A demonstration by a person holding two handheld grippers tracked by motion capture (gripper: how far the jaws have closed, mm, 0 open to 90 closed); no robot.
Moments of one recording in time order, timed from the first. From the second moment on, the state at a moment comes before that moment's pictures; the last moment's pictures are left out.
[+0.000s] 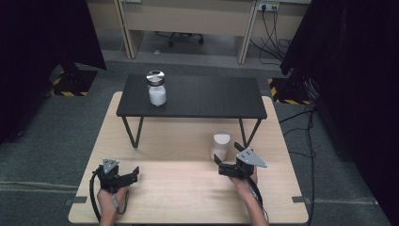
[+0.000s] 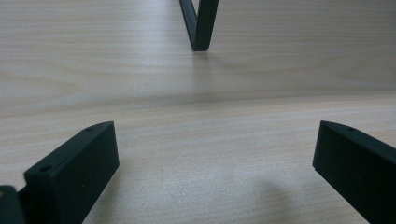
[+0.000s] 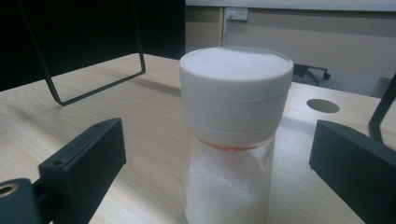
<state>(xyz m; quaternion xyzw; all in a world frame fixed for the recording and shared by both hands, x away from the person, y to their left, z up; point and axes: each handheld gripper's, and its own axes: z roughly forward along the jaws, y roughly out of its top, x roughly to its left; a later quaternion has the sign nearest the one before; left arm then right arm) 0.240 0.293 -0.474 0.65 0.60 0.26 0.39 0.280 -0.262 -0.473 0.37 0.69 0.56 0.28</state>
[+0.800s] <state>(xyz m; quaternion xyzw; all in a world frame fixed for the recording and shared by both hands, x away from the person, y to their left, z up) 0.239 0.293 -0.474 0.65 0.59 0.26 0.40 0.301 -0.252 -0.471 0.38 0.68 0.56 0.28</state>
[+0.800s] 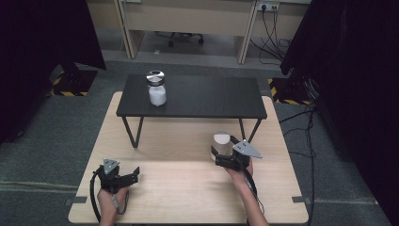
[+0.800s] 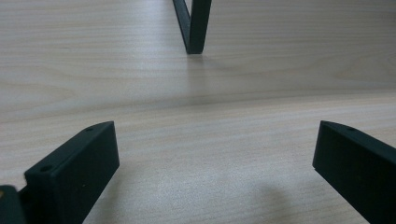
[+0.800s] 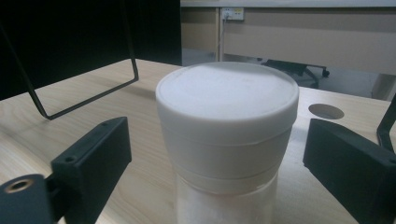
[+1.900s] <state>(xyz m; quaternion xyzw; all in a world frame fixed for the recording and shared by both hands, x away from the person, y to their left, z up) 0.238 0.295 -0.476 0.66 0.58 0.26 0.41 0.306 -0.256 -0.476 0.38 0.67 0.58 0.27</state>
